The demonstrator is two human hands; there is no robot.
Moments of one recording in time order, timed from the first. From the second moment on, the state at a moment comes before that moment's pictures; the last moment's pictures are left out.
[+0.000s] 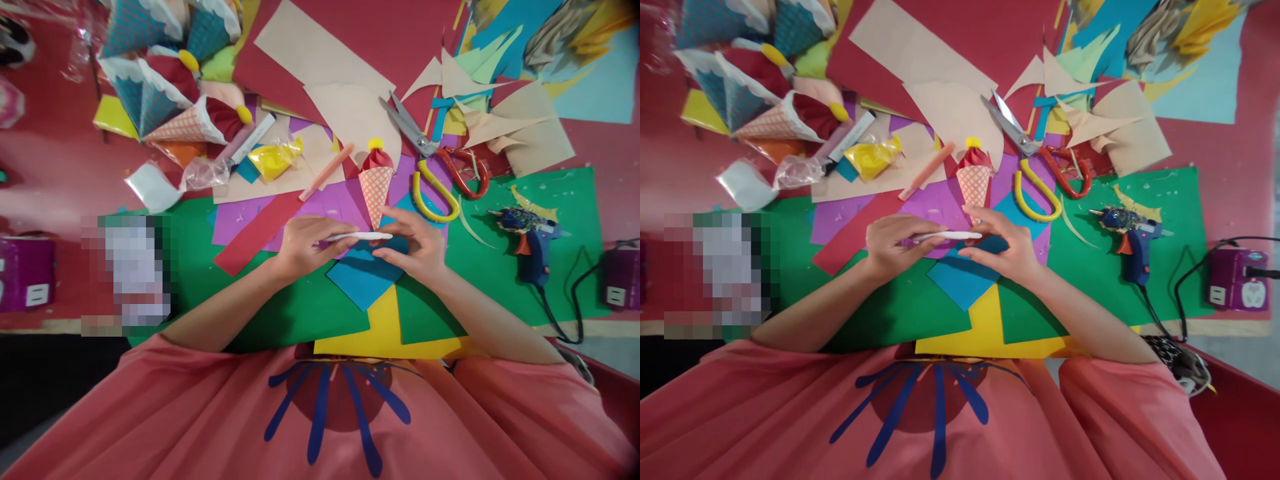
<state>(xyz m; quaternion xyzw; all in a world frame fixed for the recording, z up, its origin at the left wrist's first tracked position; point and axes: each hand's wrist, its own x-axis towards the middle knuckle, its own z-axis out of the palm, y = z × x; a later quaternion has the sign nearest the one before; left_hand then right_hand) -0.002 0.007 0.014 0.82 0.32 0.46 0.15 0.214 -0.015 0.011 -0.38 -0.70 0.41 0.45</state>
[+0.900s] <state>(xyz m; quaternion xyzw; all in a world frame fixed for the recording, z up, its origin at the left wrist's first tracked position) -0.003 0.004 0.011 0.84 0.29 0.44 0.13 0.210 -0.013 0.012 -0.37 -0.74 0.34 0.44</state>
